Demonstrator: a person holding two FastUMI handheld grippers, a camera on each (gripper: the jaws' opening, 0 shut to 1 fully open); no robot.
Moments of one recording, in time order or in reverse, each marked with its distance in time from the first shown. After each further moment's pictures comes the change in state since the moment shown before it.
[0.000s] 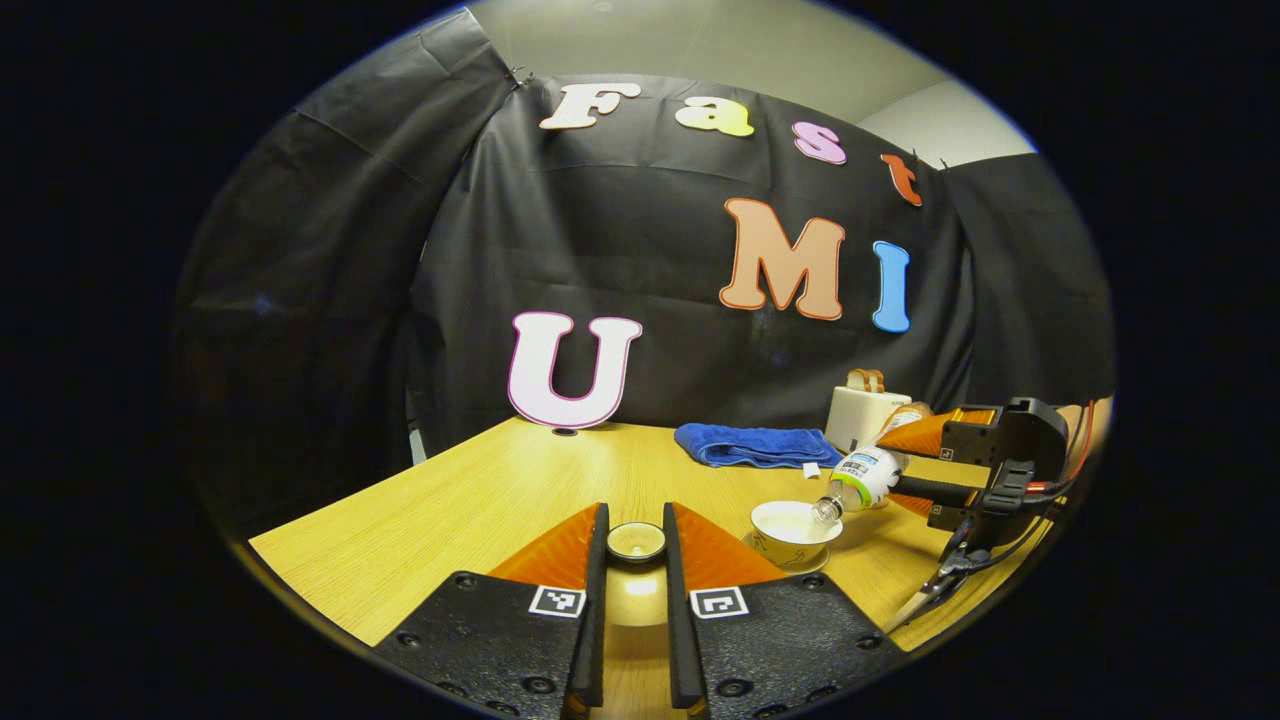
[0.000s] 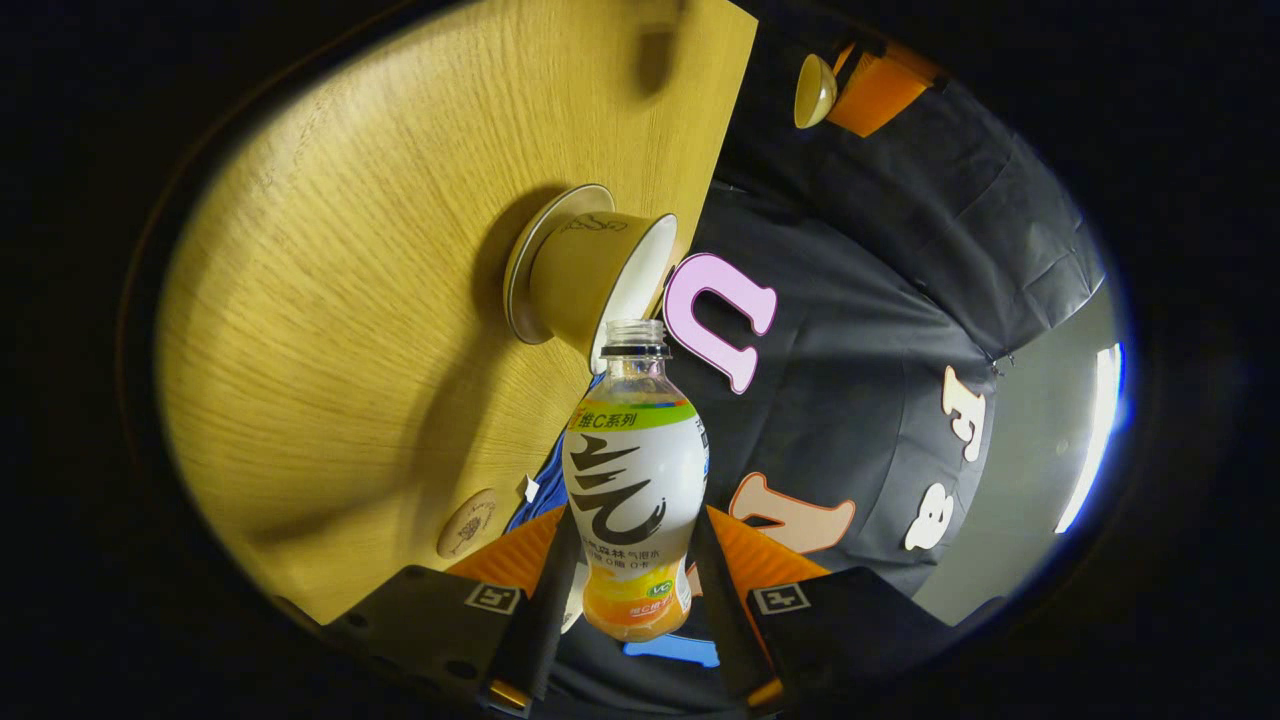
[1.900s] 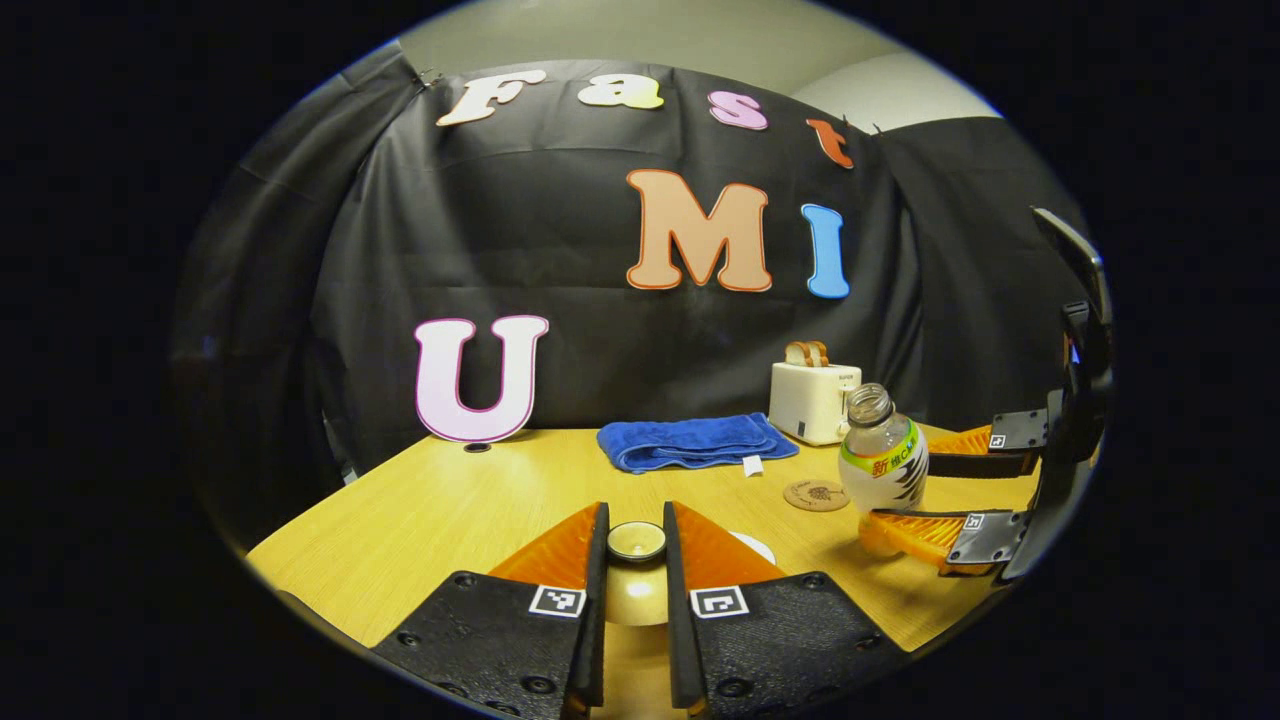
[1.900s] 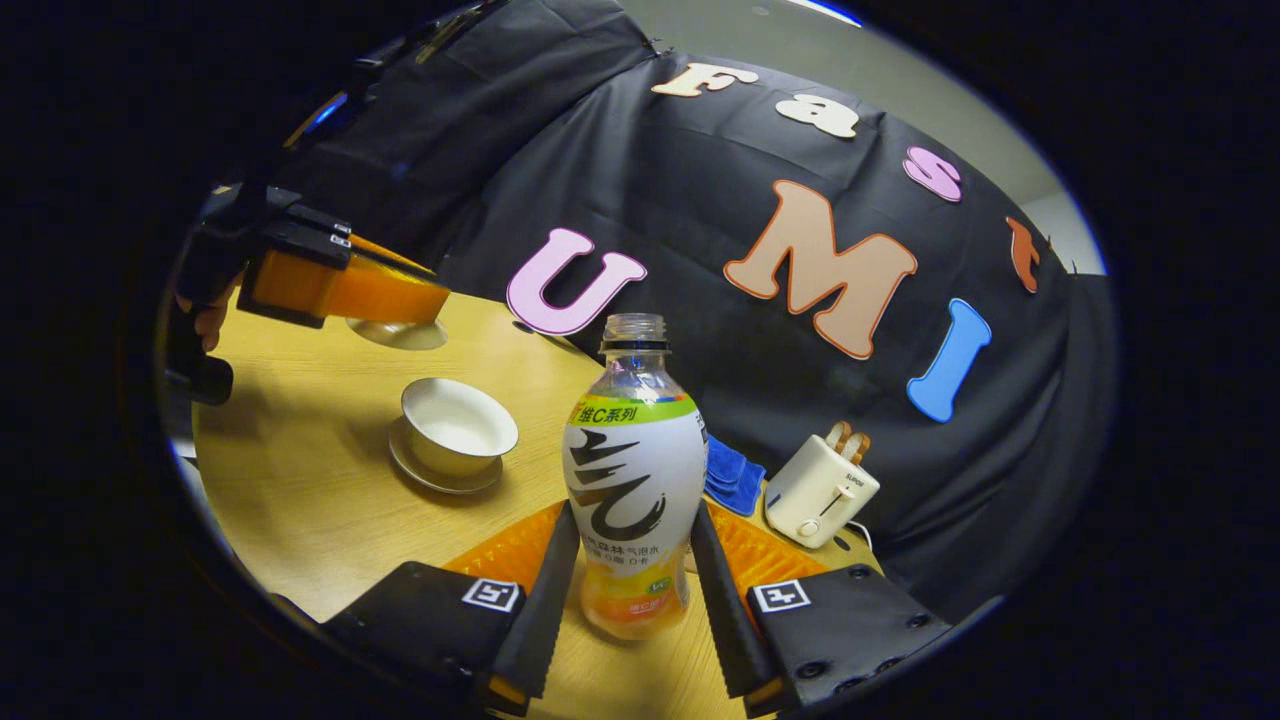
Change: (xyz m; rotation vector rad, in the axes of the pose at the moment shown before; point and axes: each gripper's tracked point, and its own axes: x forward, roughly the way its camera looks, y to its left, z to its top) left arm 0.070 -0.099 -0.007 0.129 0.049 -0.172; right arm -0.051 0.025 -0.033 1.458 0.148 0.024
